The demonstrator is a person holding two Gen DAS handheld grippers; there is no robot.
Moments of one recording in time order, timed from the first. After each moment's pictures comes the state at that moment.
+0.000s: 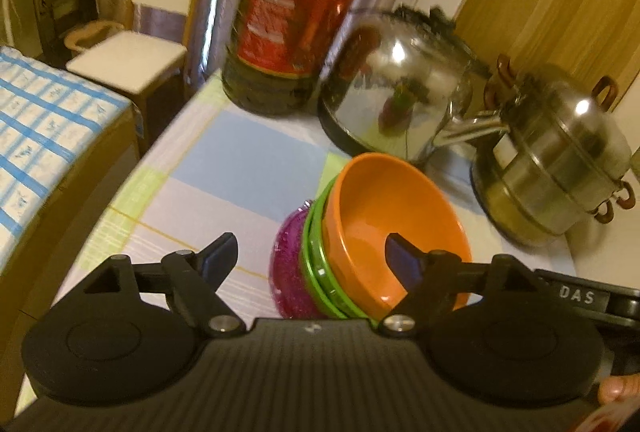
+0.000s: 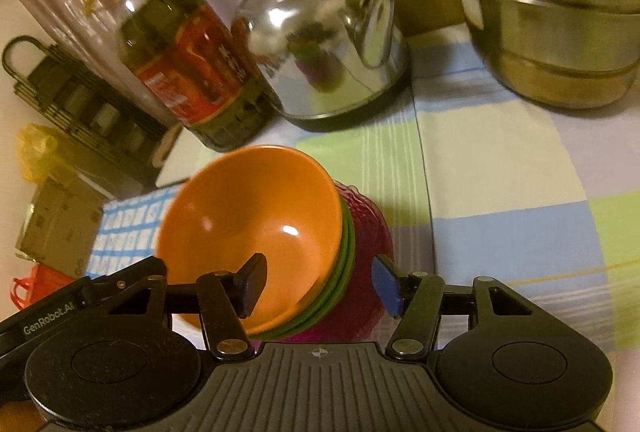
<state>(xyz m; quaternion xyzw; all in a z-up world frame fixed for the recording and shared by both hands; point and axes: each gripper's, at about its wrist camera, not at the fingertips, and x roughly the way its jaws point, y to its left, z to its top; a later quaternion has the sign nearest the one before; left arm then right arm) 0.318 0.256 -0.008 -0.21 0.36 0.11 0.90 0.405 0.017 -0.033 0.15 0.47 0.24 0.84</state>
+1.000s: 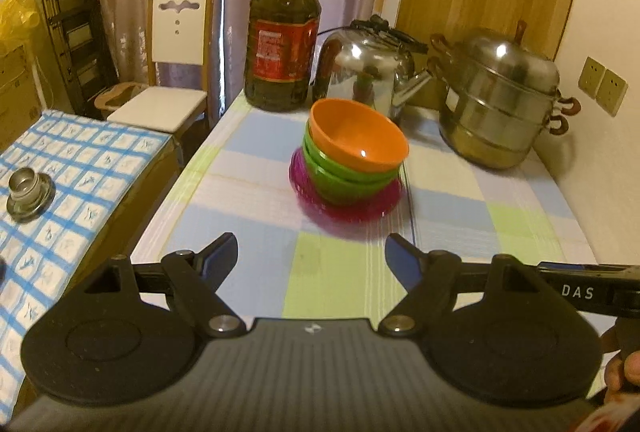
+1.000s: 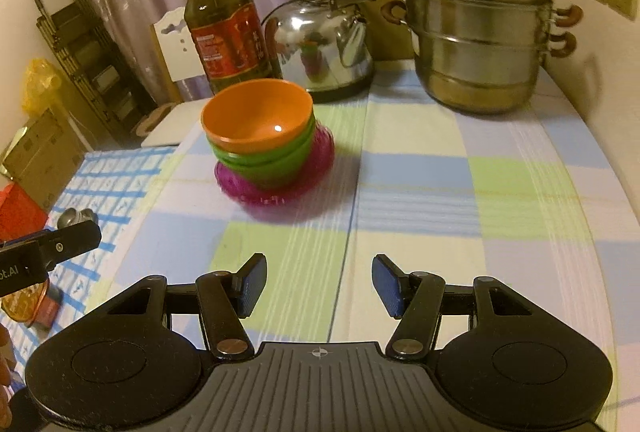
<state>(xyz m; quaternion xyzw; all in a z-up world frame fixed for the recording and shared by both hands) 0.111 0.146 0.038 -0.10 0.33 0.13 0.93 0.192 -0.054 0.008 0.03 0.41 0.22 0.88</state>
